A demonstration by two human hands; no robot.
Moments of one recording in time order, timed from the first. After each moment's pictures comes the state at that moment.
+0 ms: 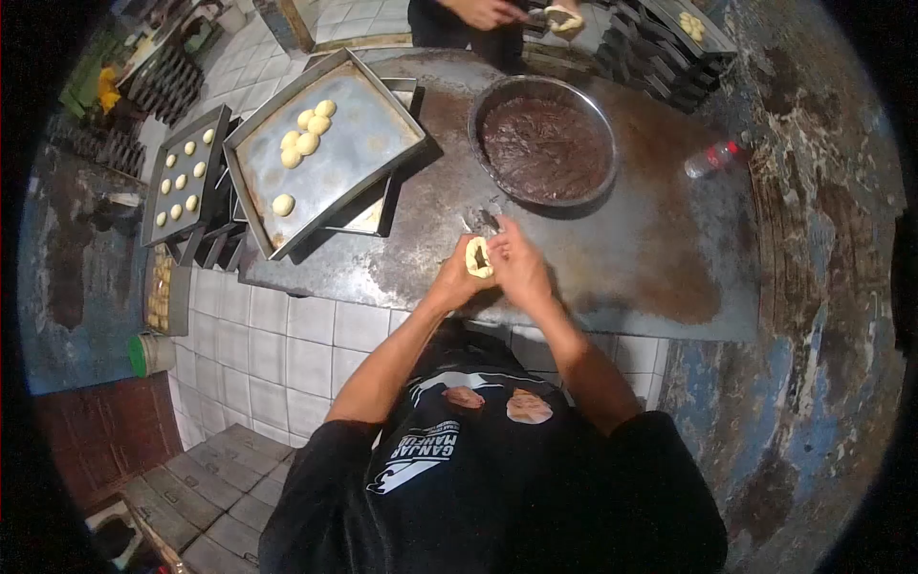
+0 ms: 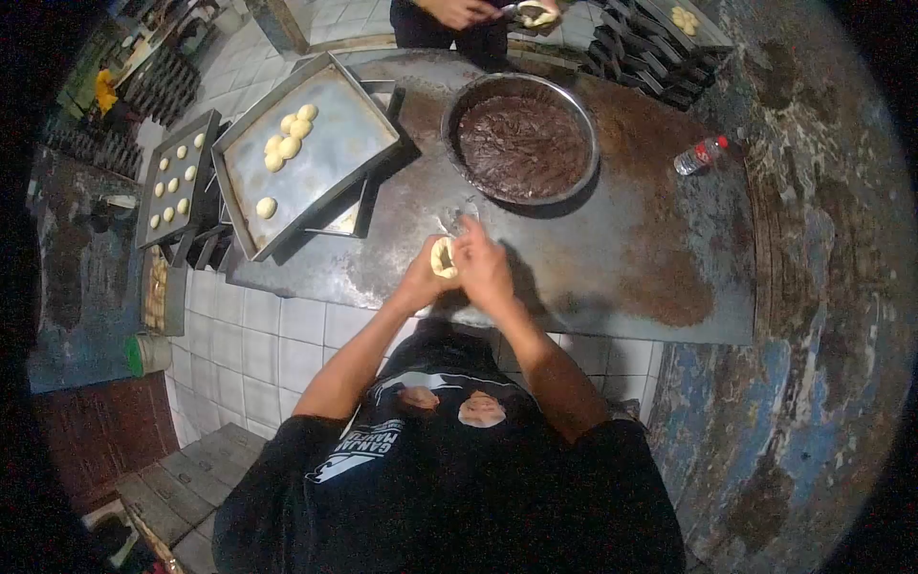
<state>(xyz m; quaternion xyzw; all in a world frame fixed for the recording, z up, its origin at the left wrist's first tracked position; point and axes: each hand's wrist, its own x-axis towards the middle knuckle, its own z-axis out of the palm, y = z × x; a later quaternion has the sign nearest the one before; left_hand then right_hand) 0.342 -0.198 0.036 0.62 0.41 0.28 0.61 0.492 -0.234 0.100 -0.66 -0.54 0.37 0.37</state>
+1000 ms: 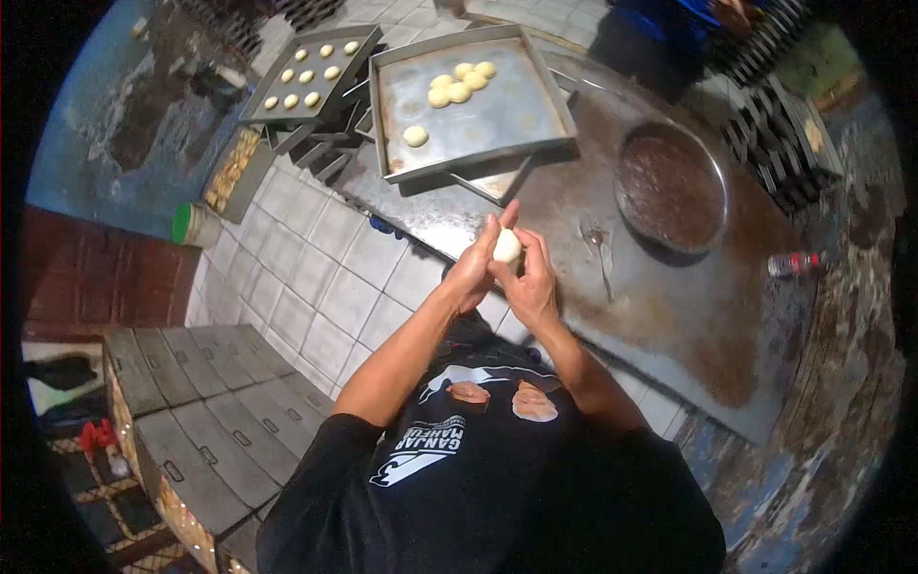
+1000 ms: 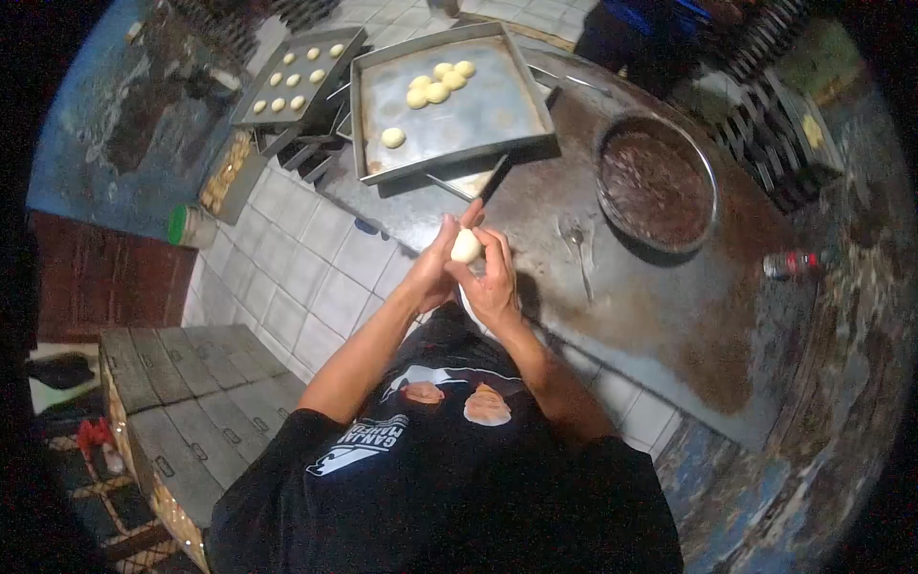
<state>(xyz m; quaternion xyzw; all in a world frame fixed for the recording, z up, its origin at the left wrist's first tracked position) 0.208 -0.240 0.132 0.29 0.47 0.45 0.70 0.332 -0.252 0.104 -0.46 -0.69 0.25 0.50</state>
